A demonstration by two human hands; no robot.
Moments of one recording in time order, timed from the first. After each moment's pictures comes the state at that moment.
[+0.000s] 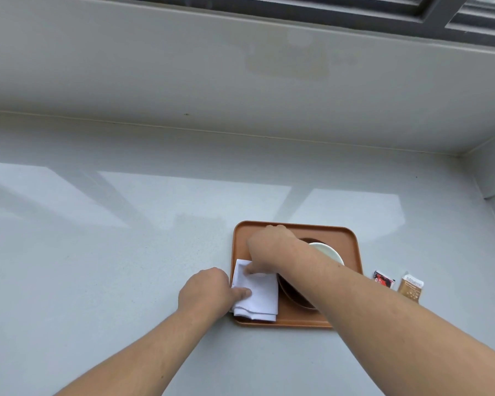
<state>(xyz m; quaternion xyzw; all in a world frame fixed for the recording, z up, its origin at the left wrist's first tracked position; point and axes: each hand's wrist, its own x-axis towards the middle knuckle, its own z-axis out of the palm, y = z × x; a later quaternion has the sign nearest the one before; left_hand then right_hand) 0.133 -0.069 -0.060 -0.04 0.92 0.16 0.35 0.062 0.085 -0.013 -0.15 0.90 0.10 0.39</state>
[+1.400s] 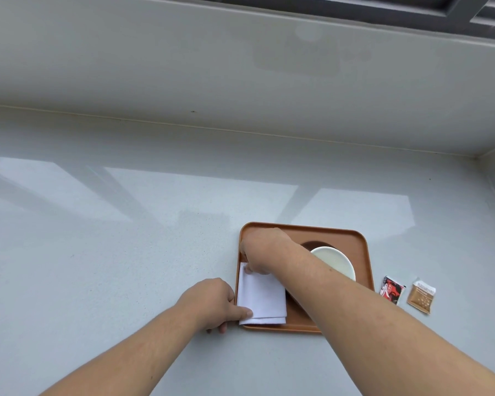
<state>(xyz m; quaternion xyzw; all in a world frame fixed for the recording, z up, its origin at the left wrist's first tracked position) 0.132 -0.093 -0.067 0.05 0.84 0.21 0.49 0.050 0.066 -0.039 -0.19 0.90 0.08 0.39</state>
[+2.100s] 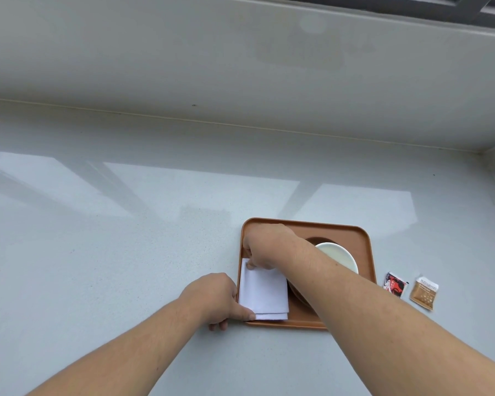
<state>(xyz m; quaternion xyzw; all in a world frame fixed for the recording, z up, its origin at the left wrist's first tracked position) 0.128 -0.088 -0.062 0.08 0.84 0.18 0.51 0.051 0.070 -0.025 -0.18 0.90 0.03 0.41</state>
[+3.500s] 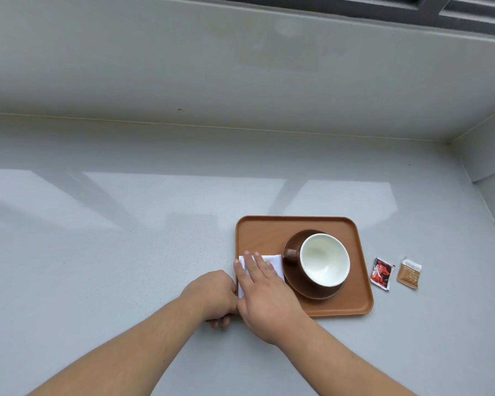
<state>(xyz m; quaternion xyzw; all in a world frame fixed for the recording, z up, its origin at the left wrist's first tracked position) 0.123 -0.089 -0.067 0.07 0.80 0.22 0.55 0.189 0.058 -0.063 -0.10 0.97 -0.12 0.21</state>
